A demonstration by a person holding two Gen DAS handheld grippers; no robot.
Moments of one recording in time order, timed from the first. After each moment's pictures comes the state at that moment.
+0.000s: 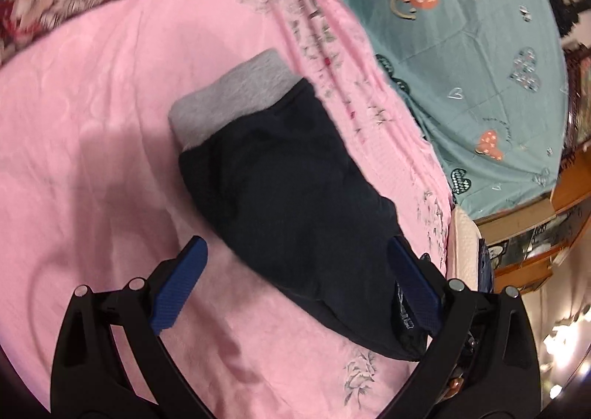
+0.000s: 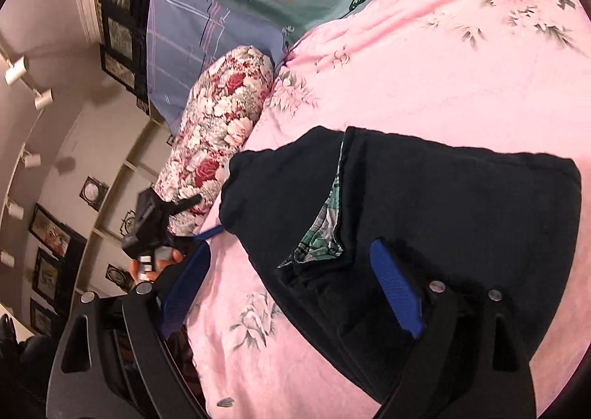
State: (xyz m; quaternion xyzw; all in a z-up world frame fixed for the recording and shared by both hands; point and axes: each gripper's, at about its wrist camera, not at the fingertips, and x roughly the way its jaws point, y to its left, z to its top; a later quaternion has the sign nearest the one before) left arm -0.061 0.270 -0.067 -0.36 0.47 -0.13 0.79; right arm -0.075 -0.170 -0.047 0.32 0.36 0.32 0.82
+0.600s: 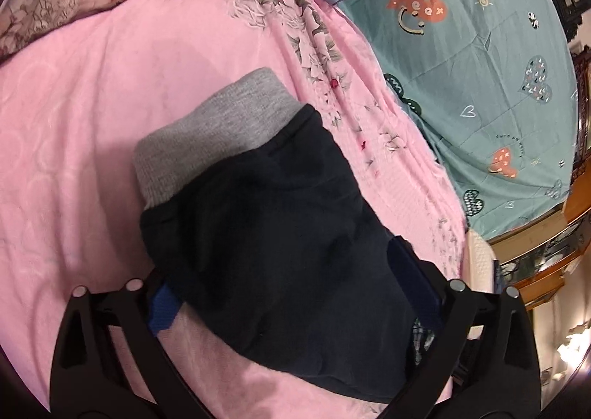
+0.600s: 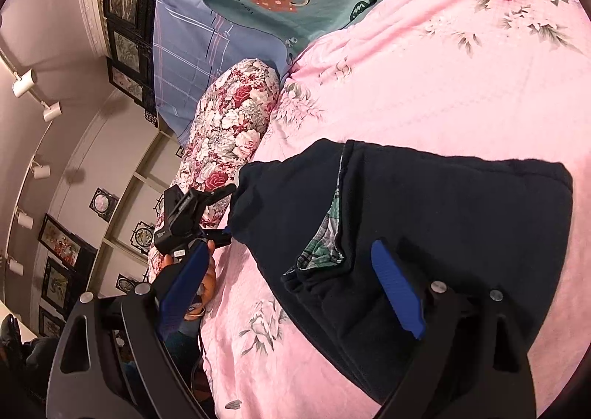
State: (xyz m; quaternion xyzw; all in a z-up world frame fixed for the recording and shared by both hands) left arm -0.023 0.248 -0.078 -0.34 0.43 -0.10 0.83; right arm -0.077 -0.184 -0.046 0.34 0.35 0.32 0.81
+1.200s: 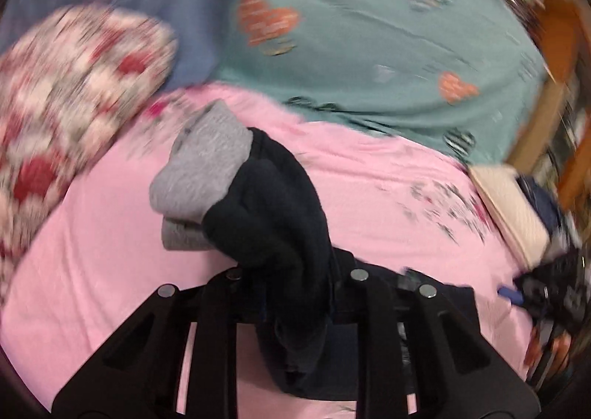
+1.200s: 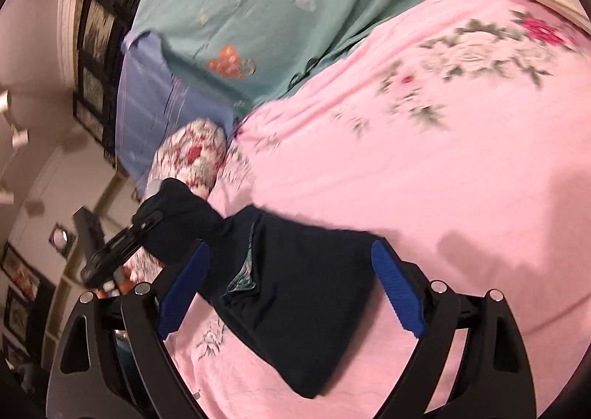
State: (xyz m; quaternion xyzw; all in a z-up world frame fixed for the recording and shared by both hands) left arm -0.074 0.108 0.047 -0.07 0.31 -0.16 0.94; right arm -0.128 -0.295 -0.030 0.35 0.29 0.19 0.87
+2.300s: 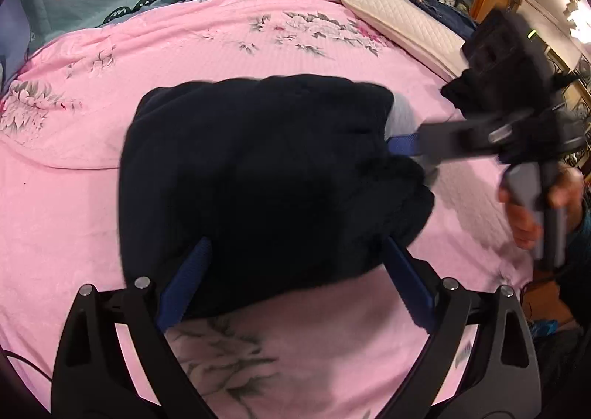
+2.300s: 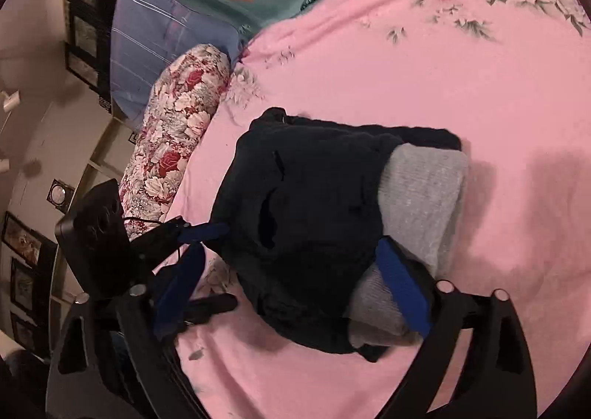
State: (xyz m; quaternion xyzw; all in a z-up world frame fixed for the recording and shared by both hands) left arm -0.142 -0.006 -0.051 0.10 0.44 -0.37 0.81; right arm -0.121 -0.218 -0.049 0.29 0.40 0.24 0.84
